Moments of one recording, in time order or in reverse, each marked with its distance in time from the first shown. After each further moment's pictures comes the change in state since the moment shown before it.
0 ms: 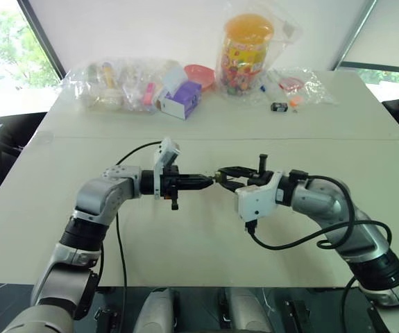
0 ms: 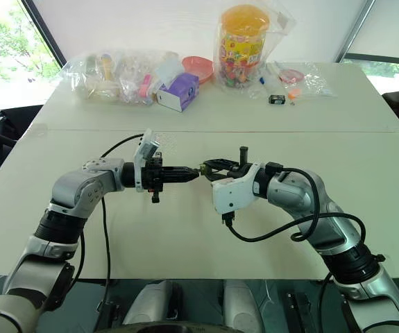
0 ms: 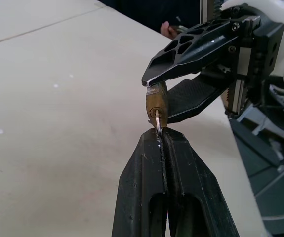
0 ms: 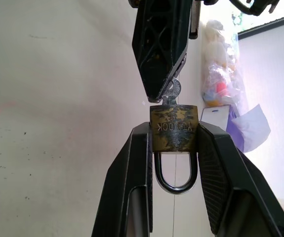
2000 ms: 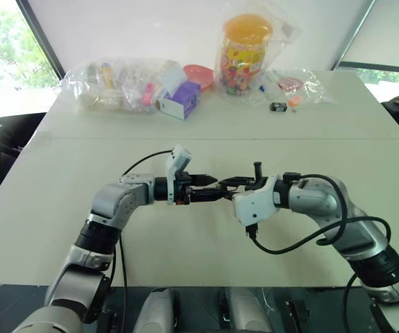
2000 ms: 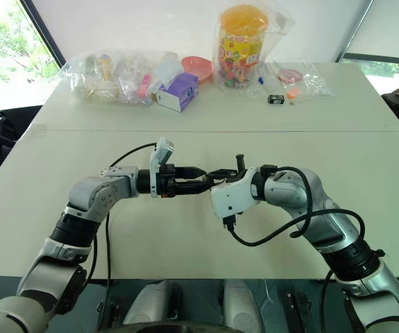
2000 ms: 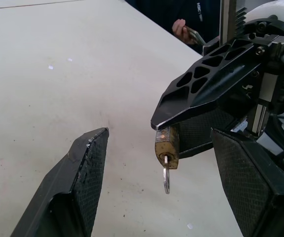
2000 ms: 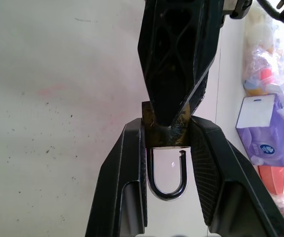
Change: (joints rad) left arm 0.009 -0.090 -0.021 0.042 -0.040 0.100 0.116; right arm -0.027 -0.035 0.054 -0.007 0.007 0.066 0.136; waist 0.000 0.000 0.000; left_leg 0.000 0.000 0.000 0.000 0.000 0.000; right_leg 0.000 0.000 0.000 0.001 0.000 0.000
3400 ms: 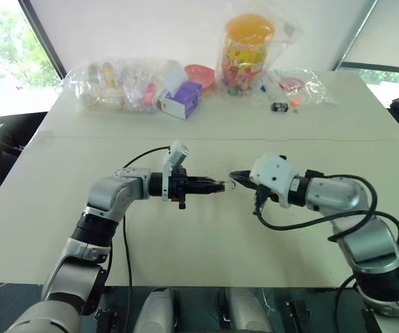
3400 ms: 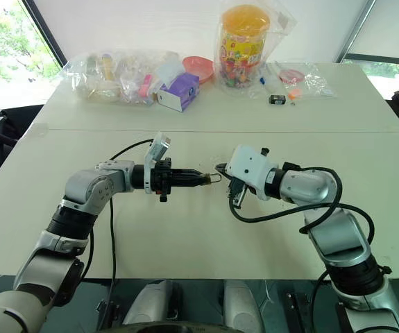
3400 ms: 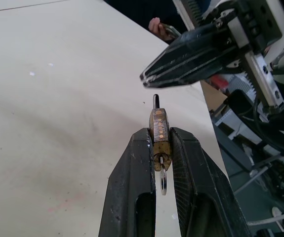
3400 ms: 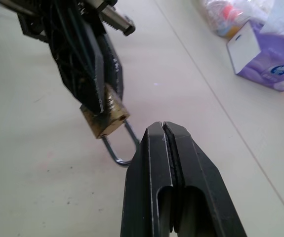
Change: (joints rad) left arm -0.051 0.033 0.007 0.044 -0.002 0.011 -0.136; right arm 0.077 0.094 -0.178 -0.192 0.377 0.657 -0.094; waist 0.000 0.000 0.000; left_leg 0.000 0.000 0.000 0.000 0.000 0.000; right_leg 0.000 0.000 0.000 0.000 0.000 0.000
